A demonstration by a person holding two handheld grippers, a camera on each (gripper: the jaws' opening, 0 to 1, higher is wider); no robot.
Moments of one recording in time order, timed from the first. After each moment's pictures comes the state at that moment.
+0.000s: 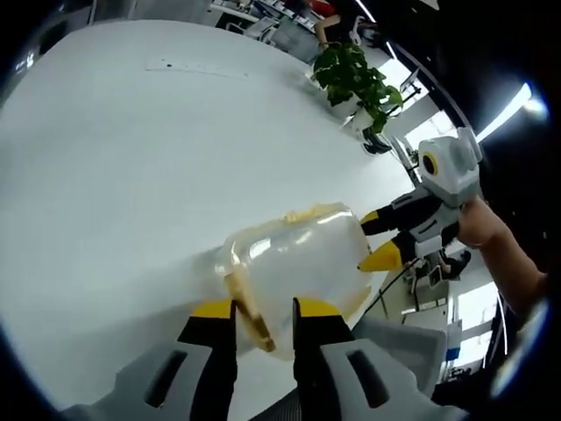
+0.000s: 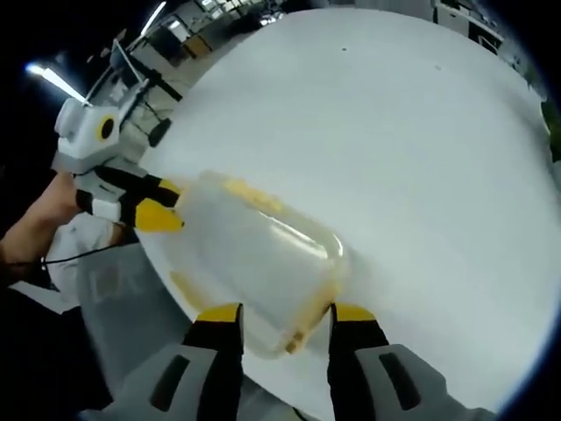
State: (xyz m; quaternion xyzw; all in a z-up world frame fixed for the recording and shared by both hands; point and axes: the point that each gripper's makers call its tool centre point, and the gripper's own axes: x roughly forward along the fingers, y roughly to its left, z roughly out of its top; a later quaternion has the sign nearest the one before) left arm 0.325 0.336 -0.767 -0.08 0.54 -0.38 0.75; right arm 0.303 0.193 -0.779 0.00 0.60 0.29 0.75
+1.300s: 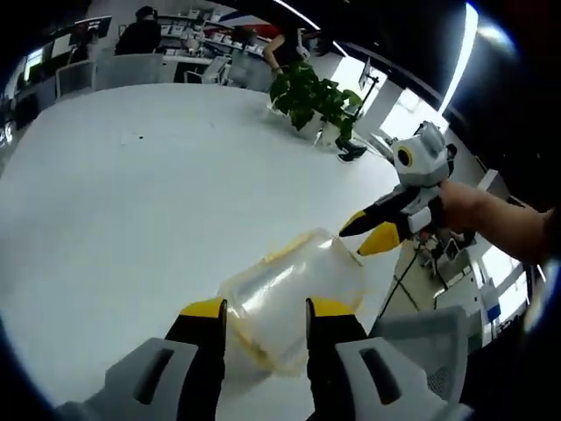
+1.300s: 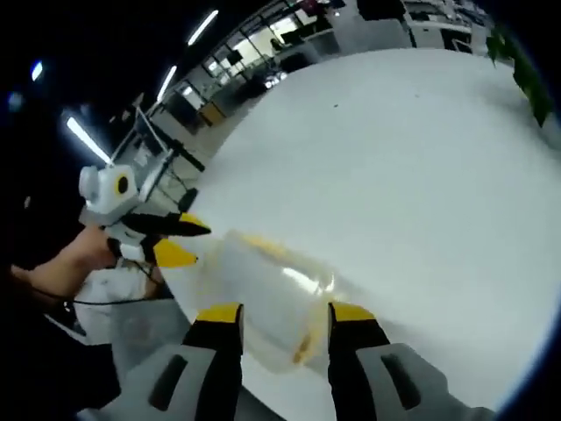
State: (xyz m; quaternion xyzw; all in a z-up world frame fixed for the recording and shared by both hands) left arm 0.350 0.325 -0.720 -0.05 0.40 -0.42 0.81; right arm 0.323 0.202 -0.720 0.22 0.43 0.31 0.81
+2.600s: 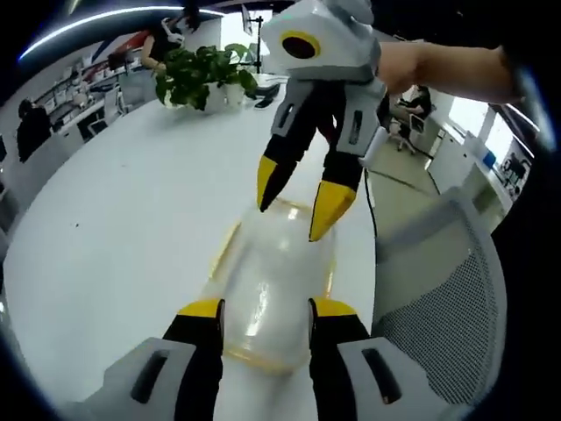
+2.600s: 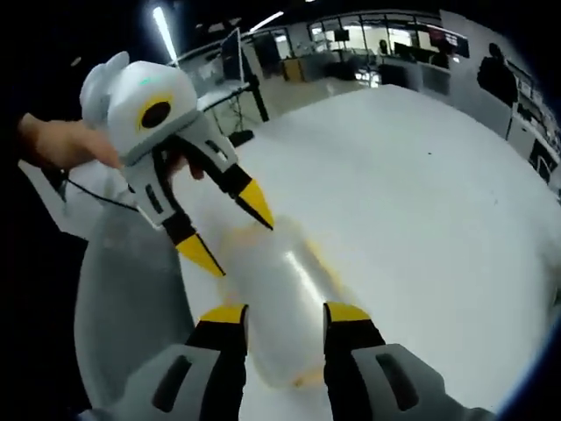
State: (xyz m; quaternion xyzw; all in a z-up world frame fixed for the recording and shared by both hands) left arm 0.313 0.294 -0.738 0.27 0.33 -0.59 0.69; right arm 0.311 0.246 -0.733 -0.14 0.42 0.48 0.76
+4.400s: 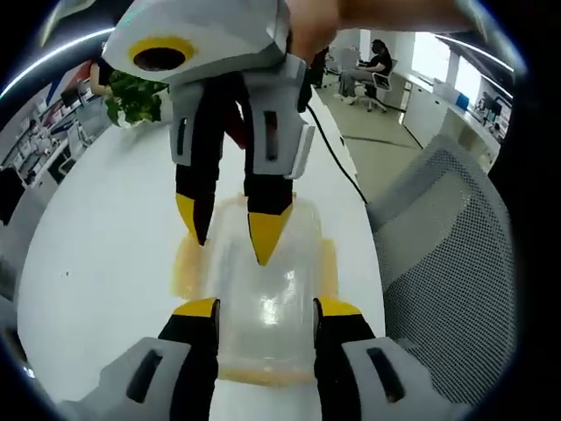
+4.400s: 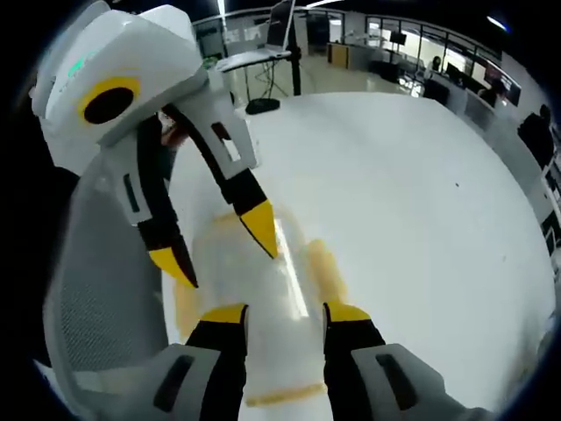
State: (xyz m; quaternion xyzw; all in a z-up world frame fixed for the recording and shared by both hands) left arm 0.300 0.279 -0.751 0.35 0.29 -0.63 0.63; right arm 0.336 0.259 -0.753 -0.23 0.41 0.51 0.72
